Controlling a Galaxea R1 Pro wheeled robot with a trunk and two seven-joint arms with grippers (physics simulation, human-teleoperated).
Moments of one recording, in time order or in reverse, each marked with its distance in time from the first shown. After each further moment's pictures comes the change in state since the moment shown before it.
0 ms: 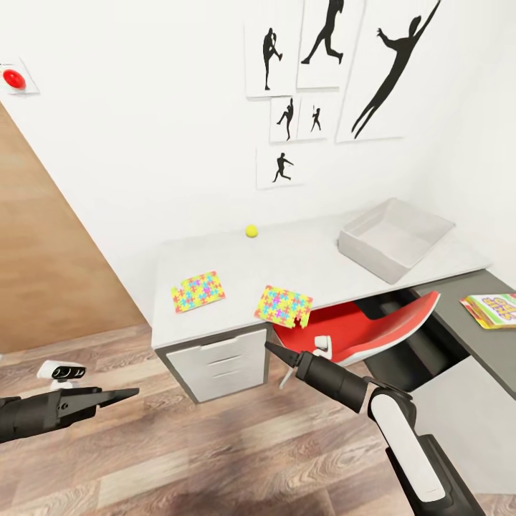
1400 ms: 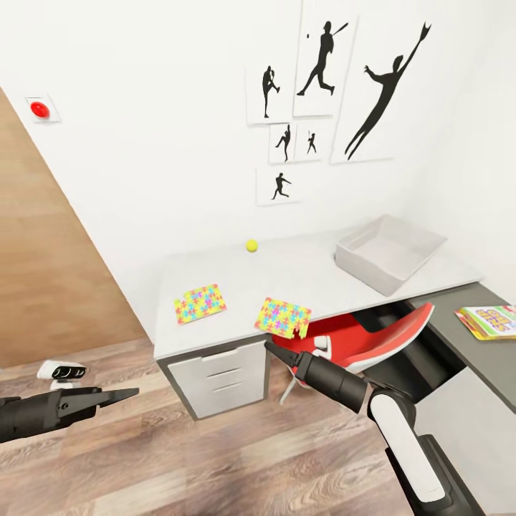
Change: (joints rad) left arm 0.000 0.000 0.000 0.000 0.000 0.000 0.001; right arm 0.000 0.000 0.002 0.000 0.000 0.000 0.000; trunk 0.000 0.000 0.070
